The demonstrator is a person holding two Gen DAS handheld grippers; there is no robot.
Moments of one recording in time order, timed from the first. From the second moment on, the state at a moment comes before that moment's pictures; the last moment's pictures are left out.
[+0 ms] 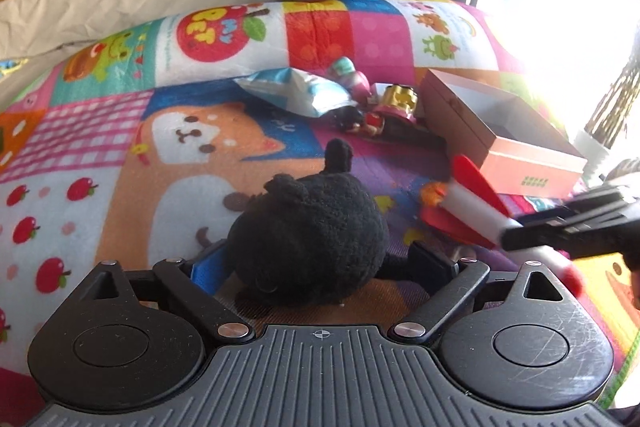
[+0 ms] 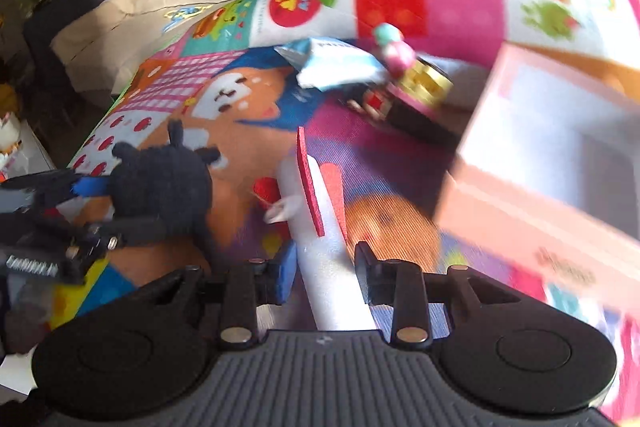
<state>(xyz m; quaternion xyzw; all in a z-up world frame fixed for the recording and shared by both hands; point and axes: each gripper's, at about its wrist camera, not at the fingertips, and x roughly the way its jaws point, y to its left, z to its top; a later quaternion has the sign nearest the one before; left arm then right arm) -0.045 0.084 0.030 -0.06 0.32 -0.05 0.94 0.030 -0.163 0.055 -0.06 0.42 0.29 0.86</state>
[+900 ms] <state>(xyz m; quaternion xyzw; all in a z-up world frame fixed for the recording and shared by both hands) -0.062 0.087 0.052 -0.05 0.33 -0.01 0.94 -0.030 -0.209 0.048 -0.07 0.25 0.22 0.94</state>
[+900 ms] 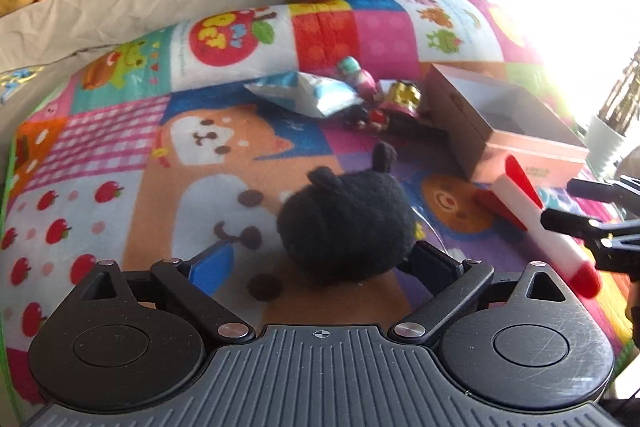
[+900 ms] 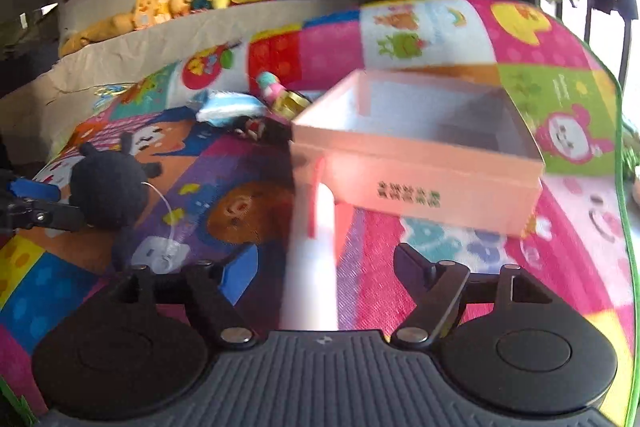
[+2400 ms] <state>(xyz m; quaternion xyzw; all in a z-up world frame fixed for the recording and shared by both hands) 0.002 0.010 0.044 0.01 0.28 -0.11 0.95 0.032 -0.231 0.095 -0.02 0.23 0.15 0.96</state>
